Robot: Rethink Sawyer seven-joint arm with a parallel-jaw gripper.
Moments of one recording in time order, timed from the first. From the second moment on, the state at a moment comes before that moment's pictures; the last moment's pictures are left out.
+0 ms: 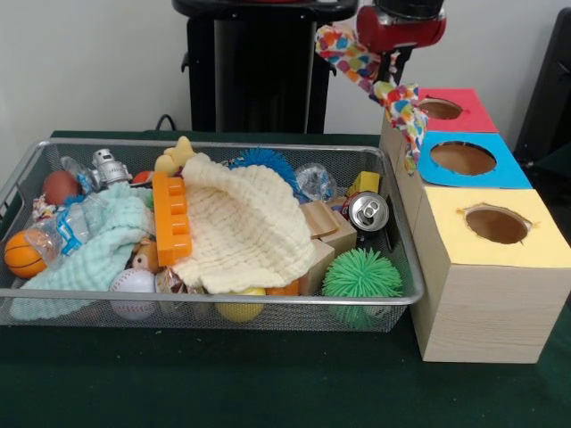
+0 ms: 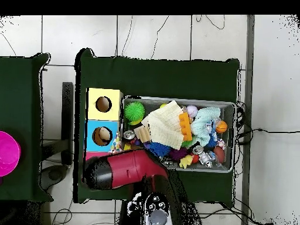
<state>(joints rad) -0.07 -0.89 0.11 1.95 -0.24 0.67 1.57</state>
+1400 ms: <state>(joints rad) 0.16 -0.80 -0.04 2.02 -0.12 0.19 1.67</state>
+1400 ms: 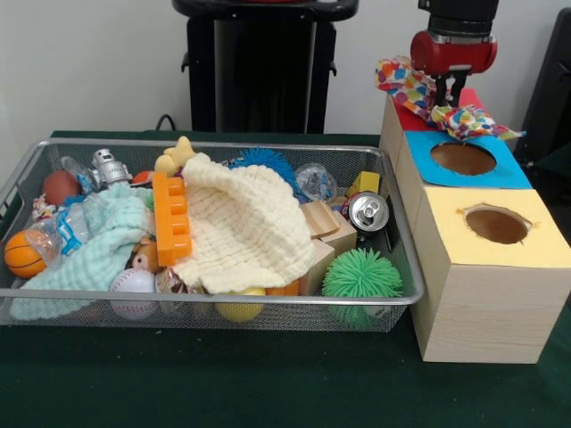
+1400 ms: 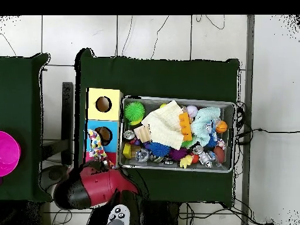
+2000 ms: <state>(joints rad) 0.21 -0.78 -0.09 2.02 -0.02 0.17 1.68</state>
